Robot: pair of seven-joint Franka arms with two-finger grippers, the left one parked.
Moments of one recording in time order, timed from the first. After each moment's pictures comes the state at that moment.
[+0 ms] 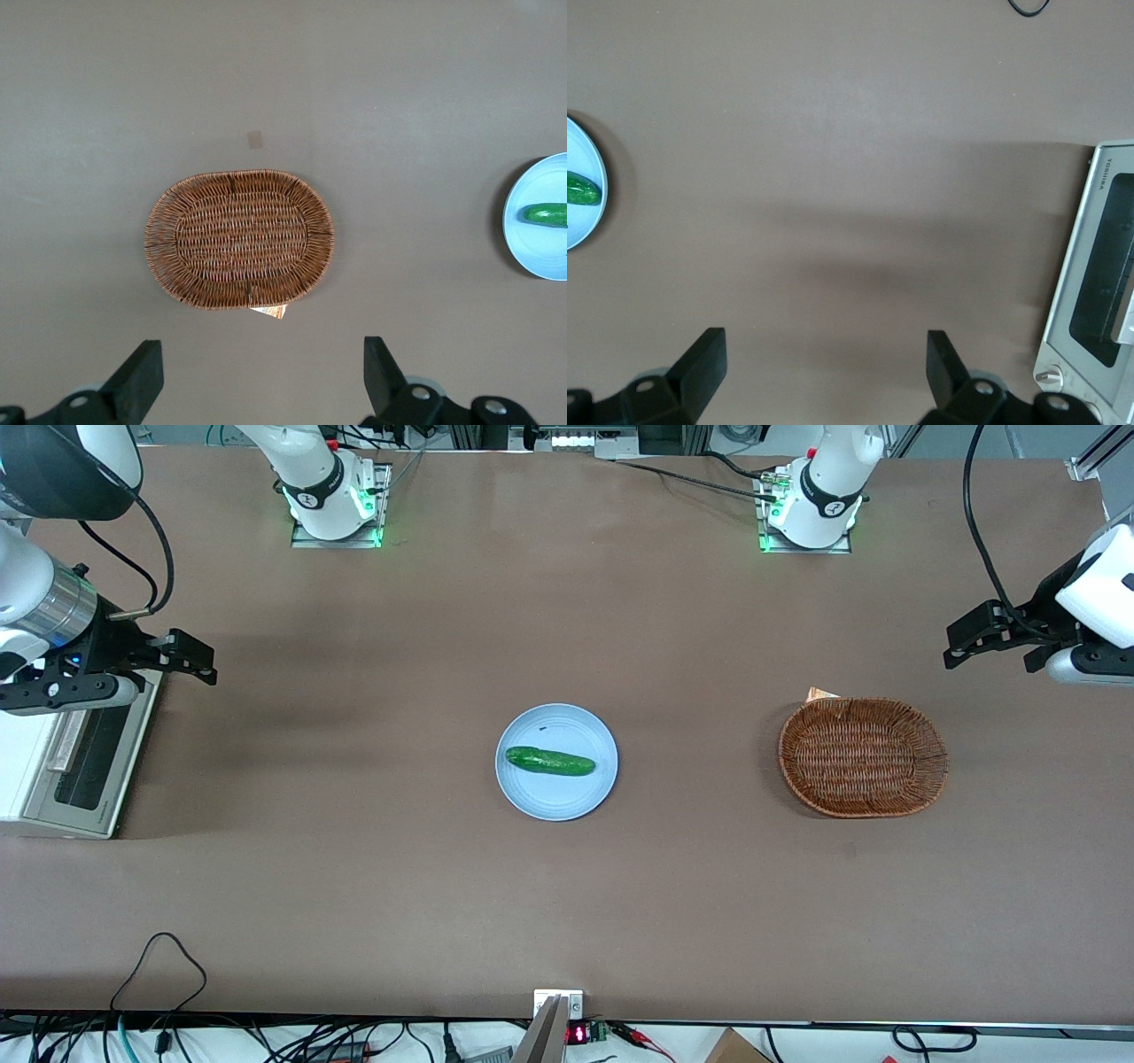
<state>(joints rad) -0.06 0.06 0.12 -1.71 0.00 1.75 -0.06</state>
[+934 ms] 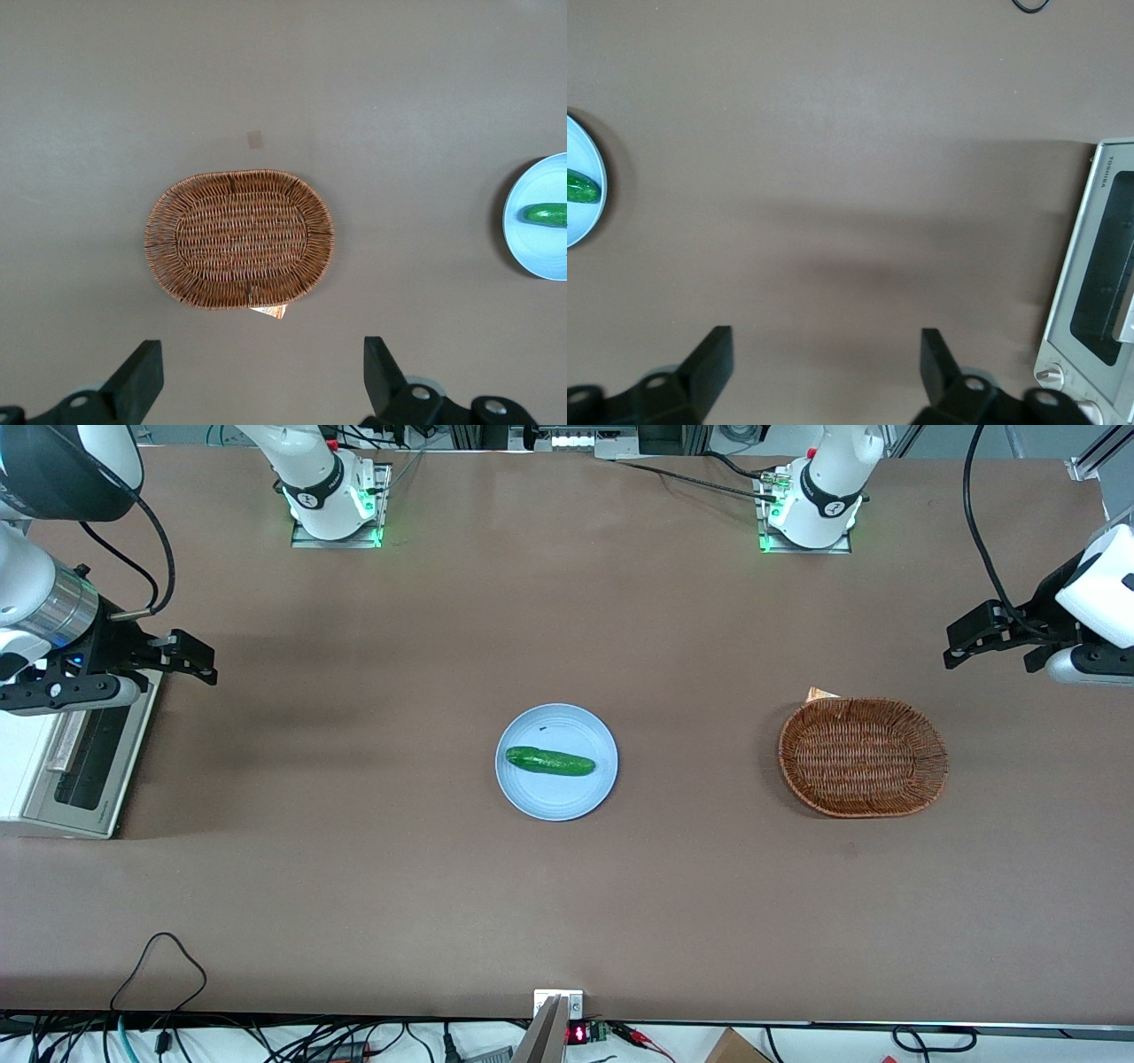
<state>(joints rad) -0.06 0.06 0.12 -1.71 0.00 1.75 -0.06</state>
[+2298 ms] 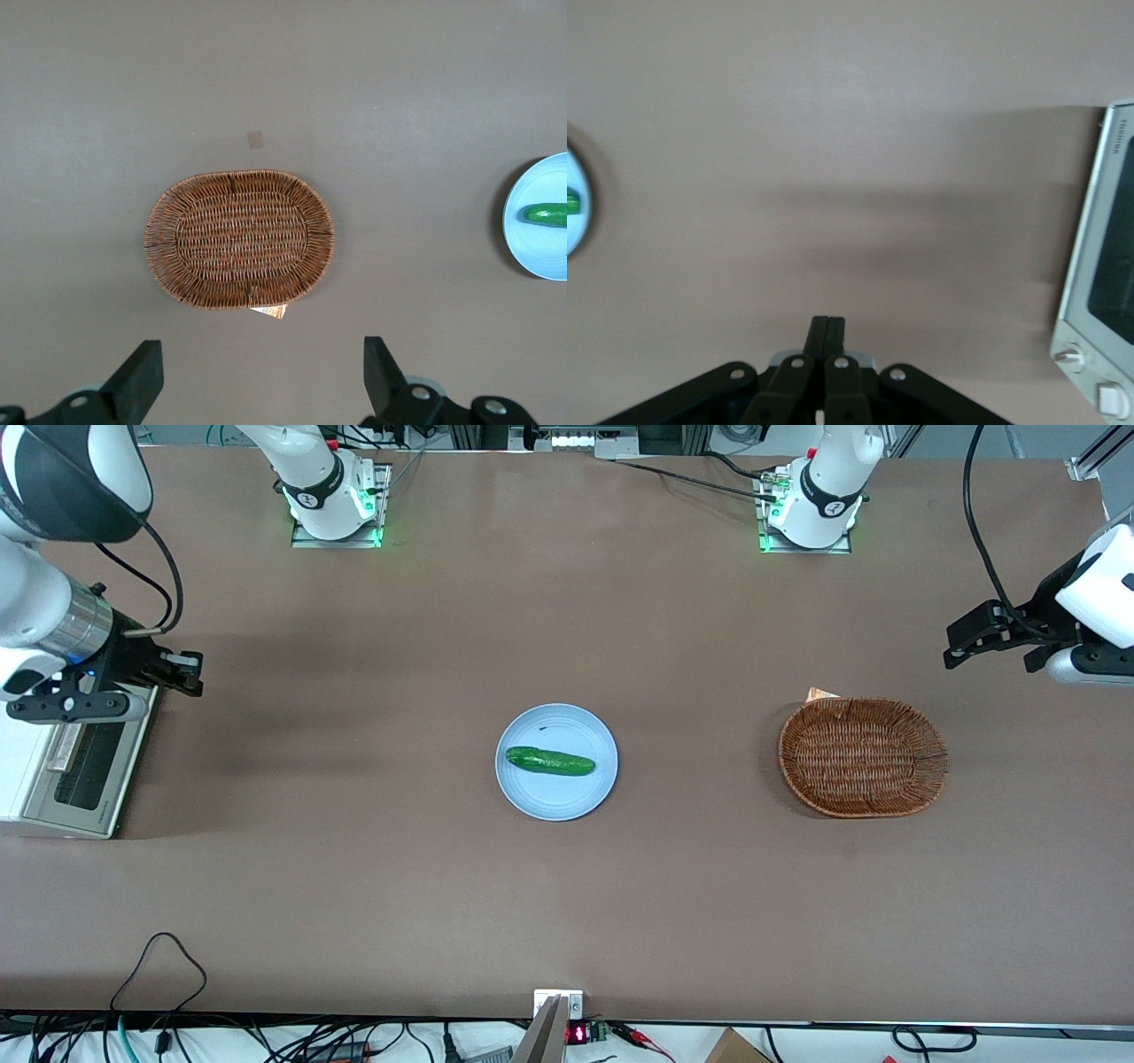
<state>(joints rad) -0.06 0.11 0.11 -1.72 -0.02 1.74 0.02</state>
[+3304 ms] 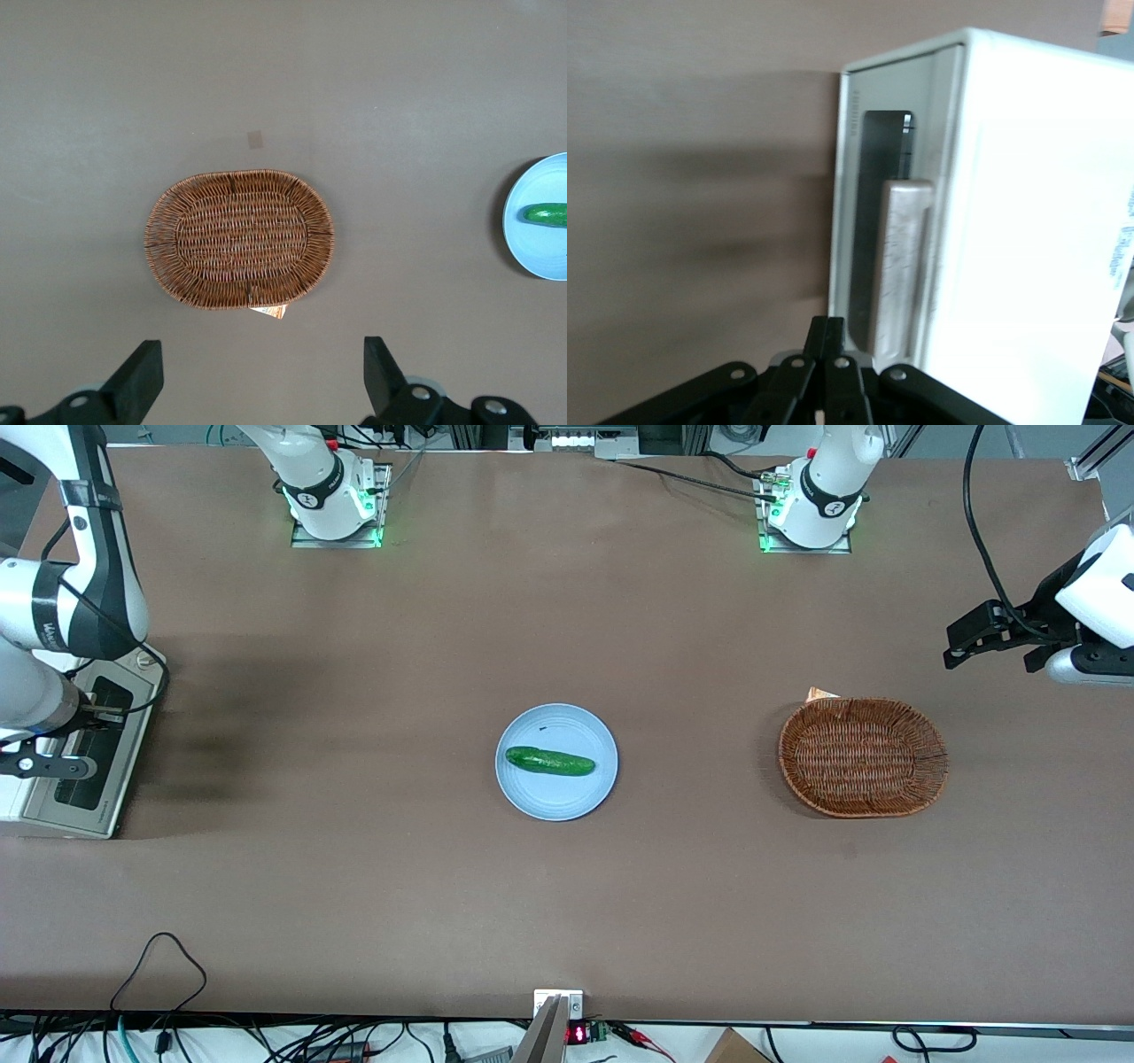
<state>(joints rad) -0.14 0.29 -0.04 -1.81 -0.50 1.99 0.07</state>
